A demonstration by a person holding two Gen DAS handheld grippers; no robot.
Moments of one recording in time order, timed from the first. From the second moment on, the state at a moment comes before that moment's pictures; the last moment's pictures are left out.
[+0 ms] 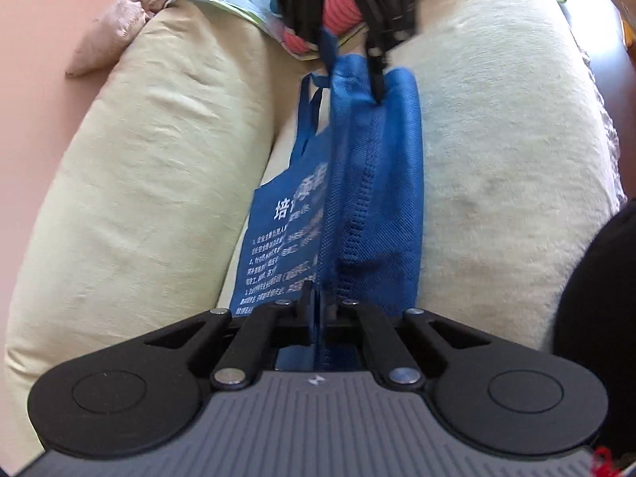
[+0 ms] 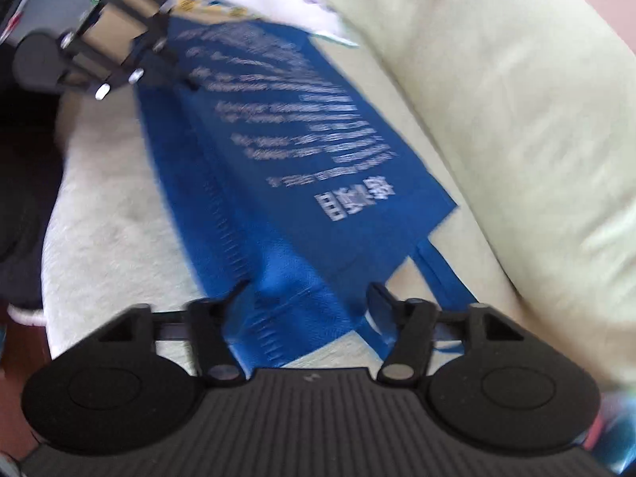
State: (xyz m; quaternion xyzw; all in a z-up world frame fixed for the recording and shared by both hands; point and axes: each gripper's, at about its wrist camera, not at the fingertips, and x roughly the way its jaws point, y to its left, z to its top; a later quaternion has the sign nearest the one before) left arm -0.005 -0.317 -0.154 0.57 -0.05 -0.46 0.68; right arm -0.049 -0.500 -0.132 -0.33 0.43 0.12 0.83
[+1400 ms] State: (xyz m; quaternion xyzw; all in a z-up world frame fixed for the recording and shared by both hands) left arm -0.036 -0.347 -0.157 0.51 -0.05 -0.58 0.63; right arm -0.111 -0.433 -0.172 -0.55 0.31 -0.01 0.77
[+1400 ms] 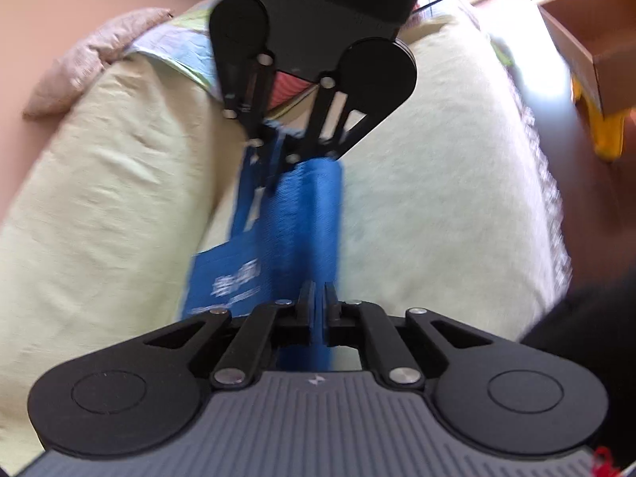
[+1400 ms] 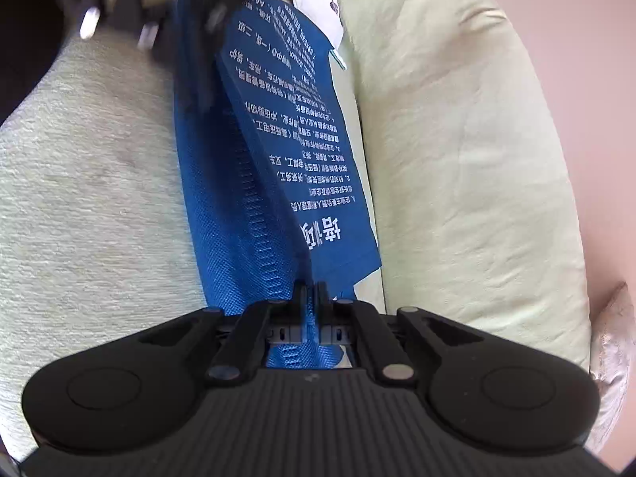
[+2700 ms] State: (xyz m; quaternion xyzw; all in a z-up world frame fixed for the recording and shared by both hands) left arm 0.009 -0.235 -0.160 0.60 0.00 -0.42 0.68; right arm -0.143 -0.405 -0.220 -0.58 0.33 -0.01 0.74
